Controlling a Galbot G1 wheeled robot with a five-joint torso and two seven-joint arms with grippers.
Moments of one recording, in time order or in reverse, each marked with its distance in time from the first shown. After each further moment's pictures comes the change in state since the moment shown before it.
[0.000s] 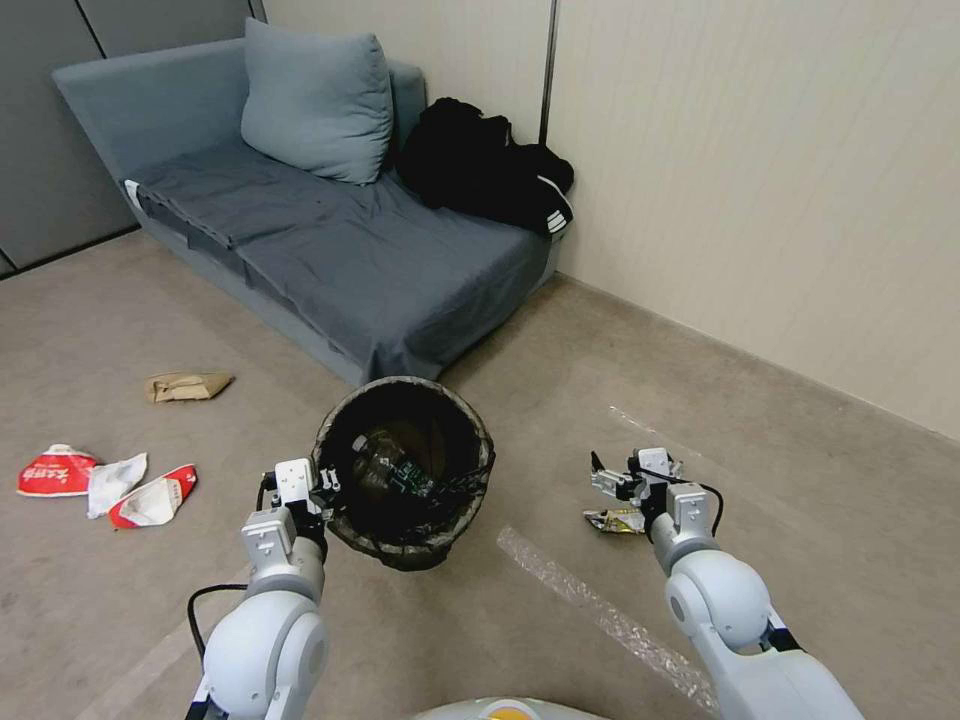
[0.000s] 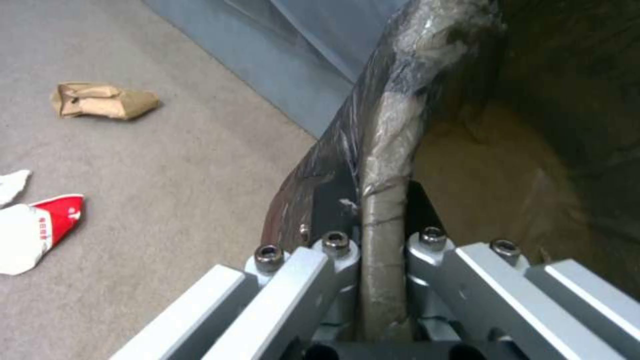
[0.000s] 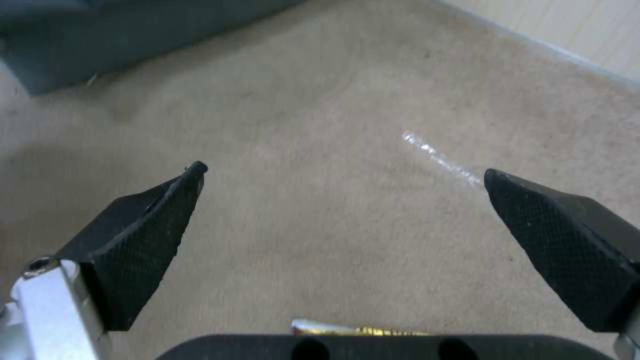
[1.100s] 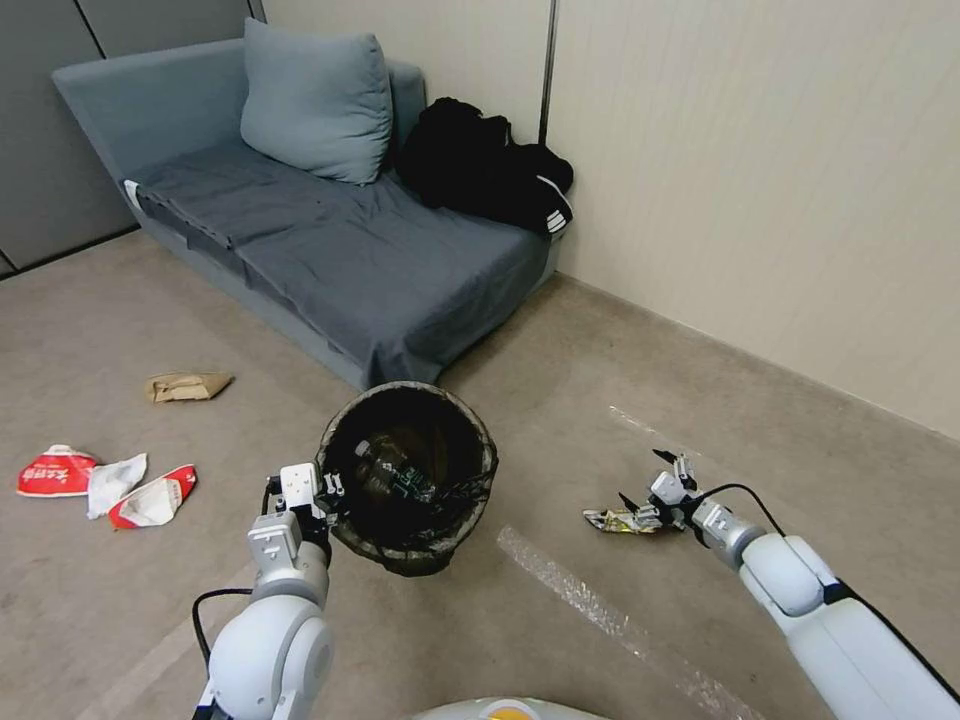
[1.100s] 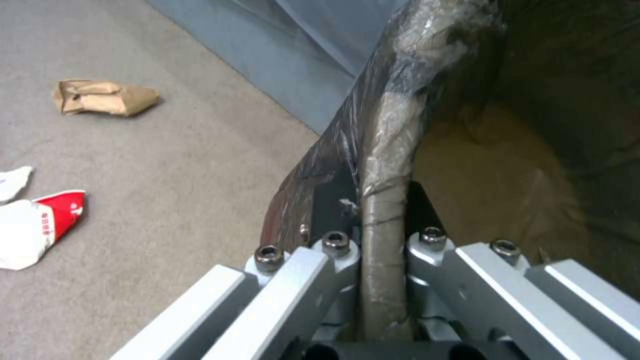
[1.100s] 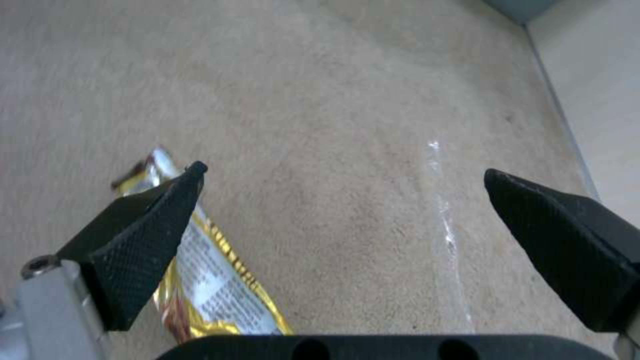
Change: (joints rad) left arm 0.010 -0.006 0.005 -0.002 0.015 -0.001 -0.002; right arm 0.206 -0.238 -0.027 -0.457 -0.503 0.448 -0.539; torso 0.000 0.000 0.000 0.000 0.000
